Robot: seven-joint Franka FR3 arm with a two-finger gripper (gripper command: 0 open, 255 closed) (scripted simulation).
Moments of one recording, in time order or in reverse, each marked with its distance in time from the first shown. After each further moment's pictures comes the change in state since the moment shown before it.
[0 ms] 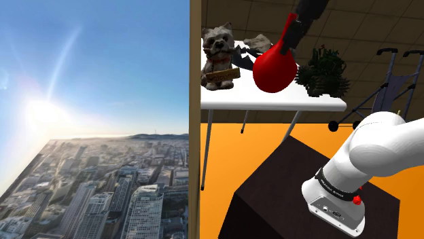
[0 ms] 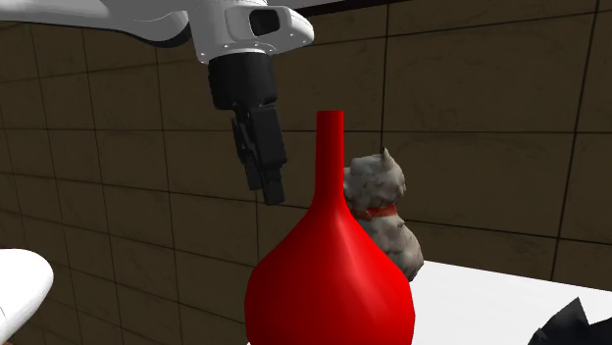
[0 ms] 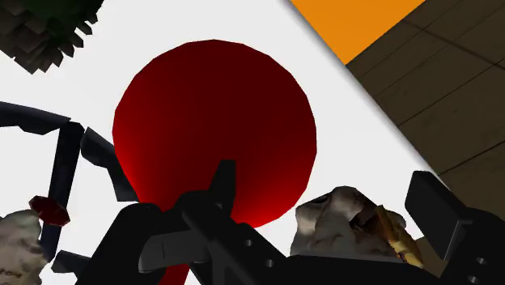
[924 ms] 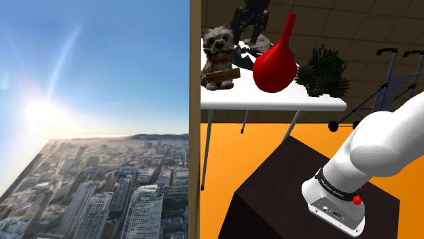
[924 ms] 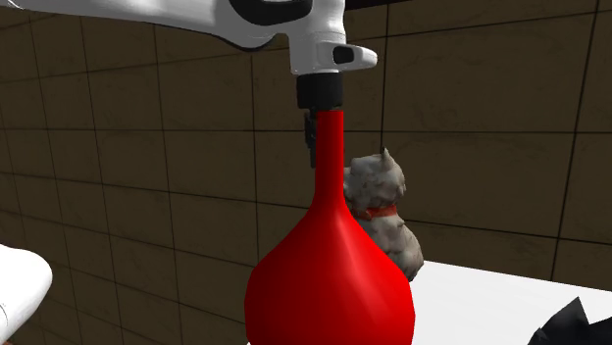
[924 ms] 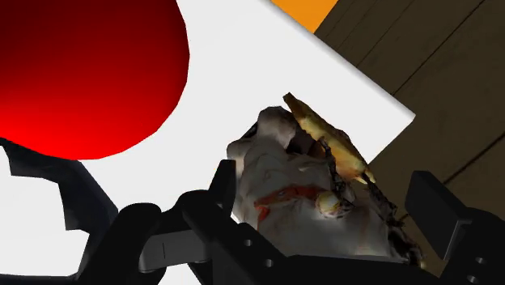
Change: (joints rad) arm 0.021 0.427 0.136 0.367 0.132 -0.017 0.322
